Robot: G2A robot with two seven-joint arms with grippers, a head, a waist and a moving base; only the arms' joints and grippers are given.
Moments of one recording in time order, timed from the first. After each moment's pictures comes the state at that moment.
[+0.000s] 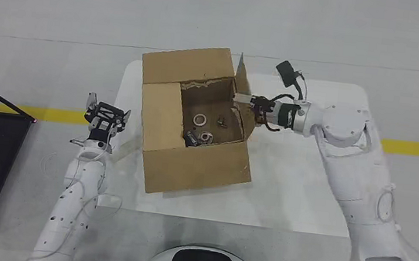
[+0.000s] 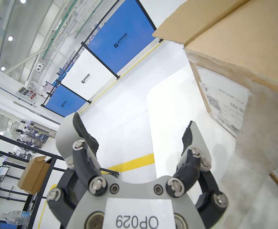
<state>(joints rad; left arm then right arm) 1.51 -1.31 -1.54 -1.40 1.94 0.14 0.16 -1.01 -1.16 1.21 -1.56 -0.03 0.26 1.07</state>
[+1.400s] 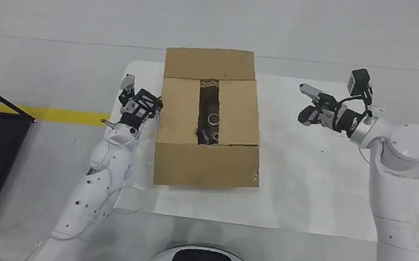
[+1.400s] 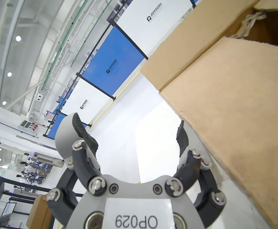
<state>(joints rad) 1.37 -1.33 -1.33 -1.44 2.10 0.12 0.06 -1.21 -1.08 1.62 -1.60 0.11 0.24 1.05</state>
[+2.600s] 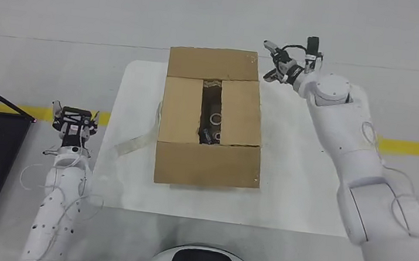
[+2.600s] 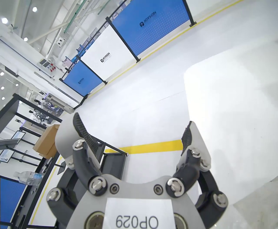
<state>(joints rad) 1.58 -1.30 -1.68 -1.39 1.84 0.21 0.16 -0.47 -1.37 1.00 -0.45 0.28 -0.10 0.62</state>
